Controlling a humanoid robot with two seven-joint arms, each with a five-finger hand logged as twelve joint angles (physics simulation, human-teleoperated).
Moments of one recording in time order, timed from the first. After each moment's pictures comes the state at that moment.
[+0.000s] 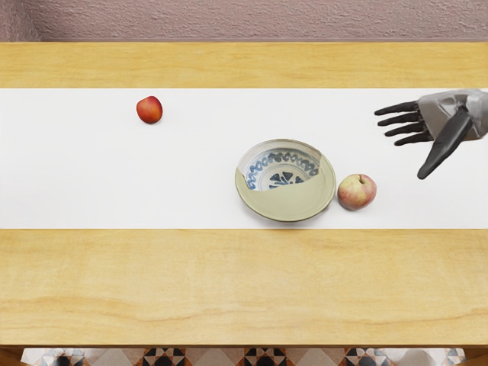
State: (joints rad) left arm 0.02 0.00 -0.13 -0.23 -0.04 0.14 0.04; right arm 1.15 -0.94 0.39 1.18 -0.13 0.61 -0.61
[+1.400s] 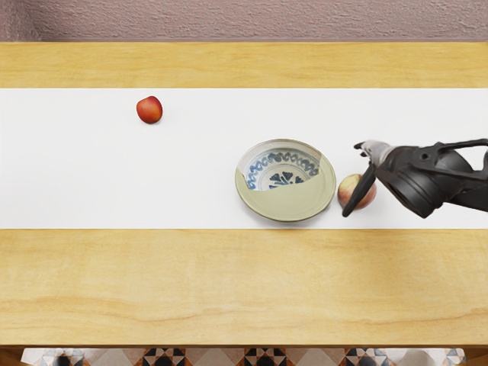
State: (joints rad) left arm 0.02 0.00 -0.13 -0.23 -0.04 0.14 0.04; right arm 1.48 -0.57 -0.36 1.55 -0.23 -0.60 -0.61
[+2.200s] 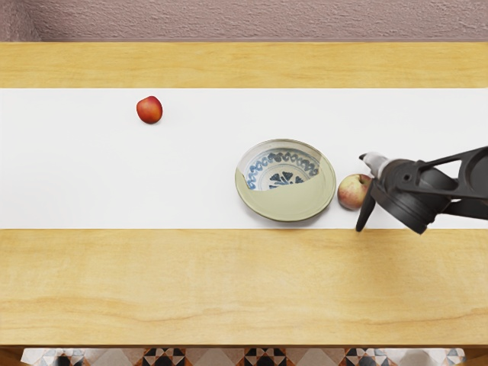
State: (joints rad) left arm 0.02 0.00 -0.13 -0.23 -0.04 0.14 0.04; right arm 1.55 -0.47 -0.56 1.54 -0.26 -0.61 -0.61
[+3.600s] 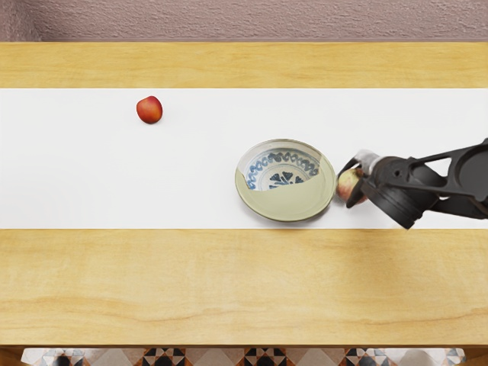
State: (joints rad) left arm 0.02 0.00 -0.13 -0.23 -0.04 0.14 0.04; right arm 1.50 -0.45 -0.49 1.48 -0.26 -0.61 -0.61
